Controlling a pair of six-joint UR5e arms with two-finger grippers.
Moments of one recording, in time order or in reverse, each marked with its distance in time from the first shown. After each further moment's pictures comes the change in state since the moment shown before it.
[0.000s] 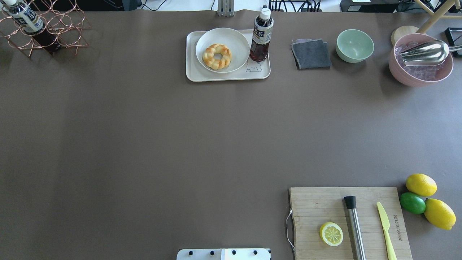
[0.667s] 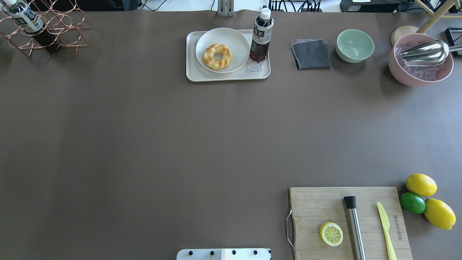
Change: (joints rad) left arm -0.002 0.001 0.002 0.001 -0.002 0.000; right arm -0.001 -0.001 -0.002 0.000 0.000 0.000
